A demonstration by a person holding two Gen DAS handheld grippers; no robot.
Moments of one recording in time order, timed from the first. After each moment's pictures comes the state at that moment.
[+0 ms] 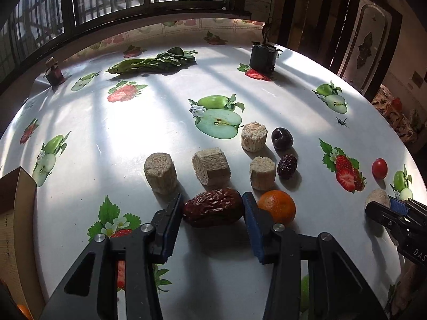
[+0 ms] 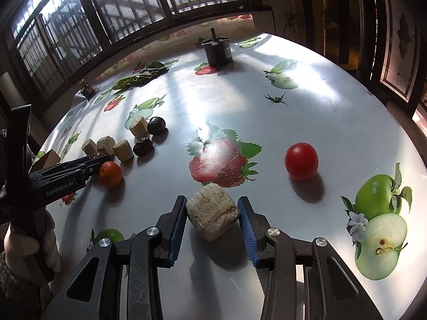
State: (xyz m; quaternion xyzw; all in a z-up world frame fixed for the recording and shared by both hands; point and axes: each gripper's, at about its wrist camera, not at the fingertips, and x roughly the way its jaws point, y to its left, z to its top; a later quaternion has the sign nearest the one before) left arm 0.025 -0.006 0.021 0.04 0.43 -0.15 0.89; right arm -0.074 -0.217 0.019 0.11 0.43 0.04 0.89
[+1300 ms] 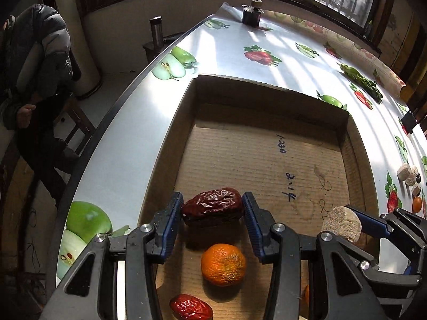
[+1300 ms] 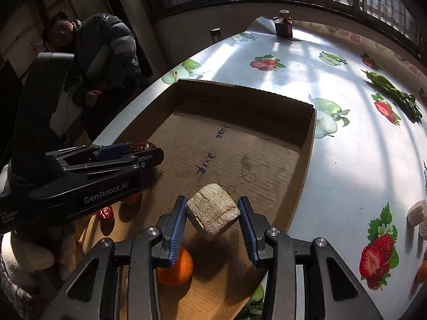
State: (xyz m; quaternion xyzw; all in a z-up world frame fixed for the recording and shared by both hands) left arm -0.025 0.352 0.023 -0.08 0.50 0.10 0.85; right arm -0.026 0.214 0.029 -0.06 0.47 0.35 0.81
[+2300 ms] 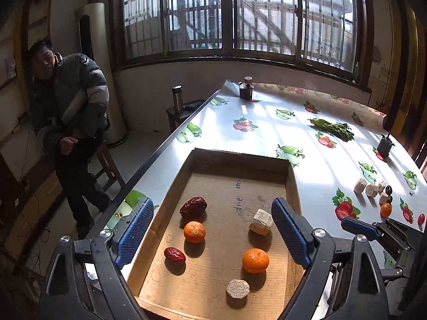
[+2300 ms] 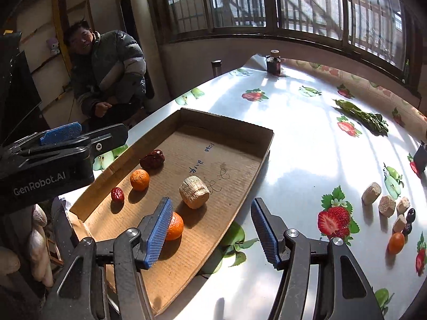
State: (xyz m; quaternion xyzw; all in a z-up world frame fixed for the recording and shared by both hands) left arm -0.154 0.260 0.131 -0.05 0.32 0.16 0.93; right arm -0.114 0.128 0.083 -0.06 0.38 0.33 0.86
